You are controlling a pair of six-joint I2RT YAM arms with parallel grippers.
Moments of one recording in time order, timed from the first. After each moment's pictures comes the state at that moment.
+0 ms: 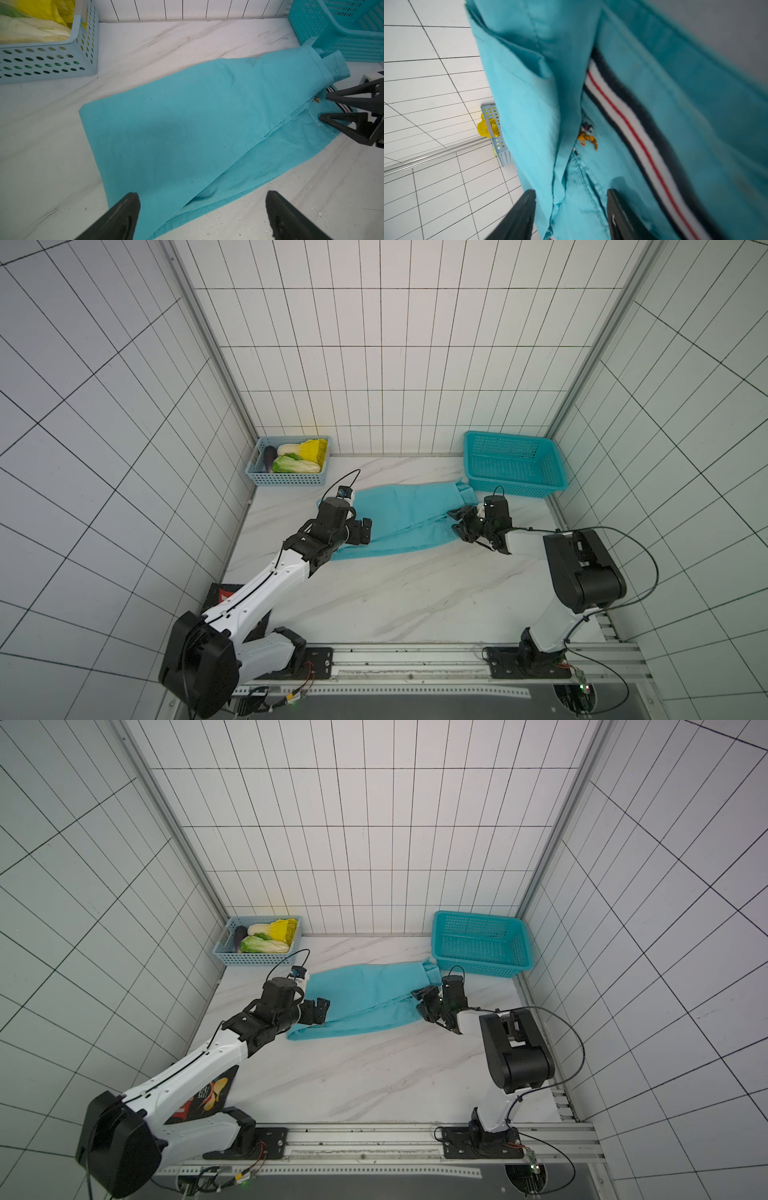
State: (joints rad) left arm -0.45 1.19 0.83 -0.34 -0.07 -0.27; right arm 0.30 1.68 0.75 0.28 -0.43 1.28
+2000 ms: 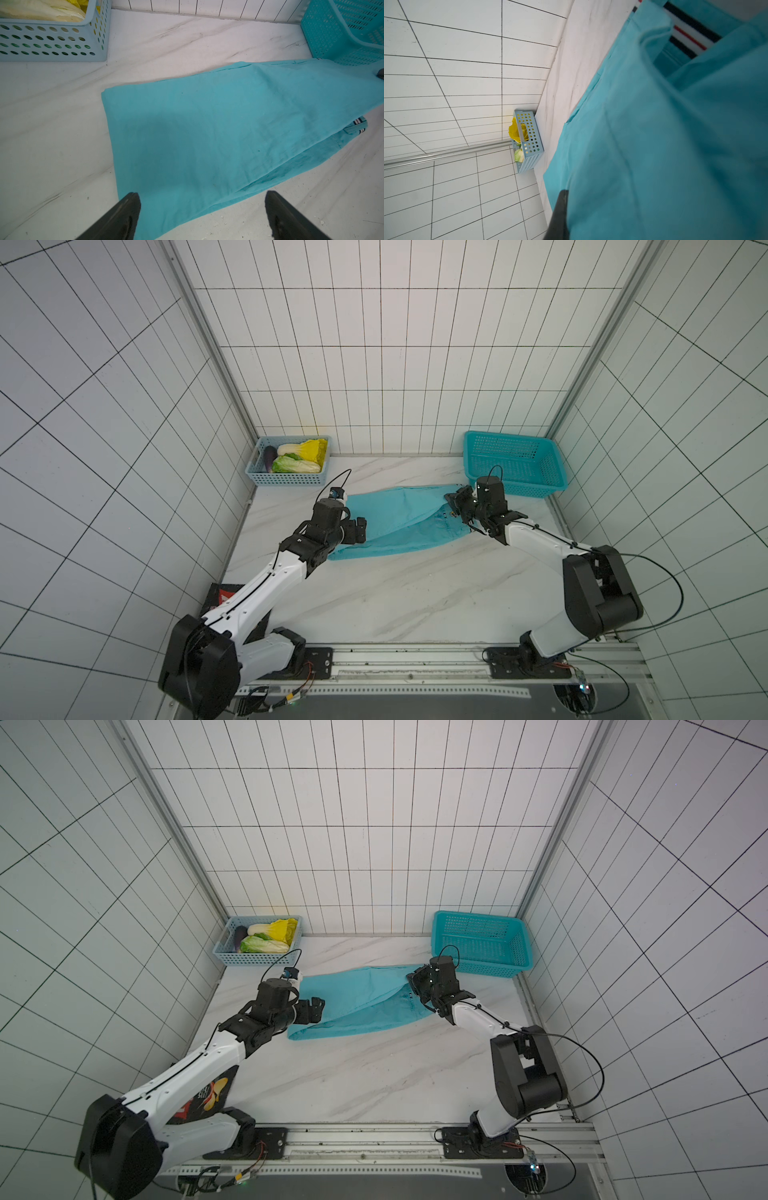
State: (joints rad) left arm -0.42 1.17 0.80 -0.33 -0.06 -0.31; right arm 0.42 1.59 0.91 0.14 -0.23 1.27
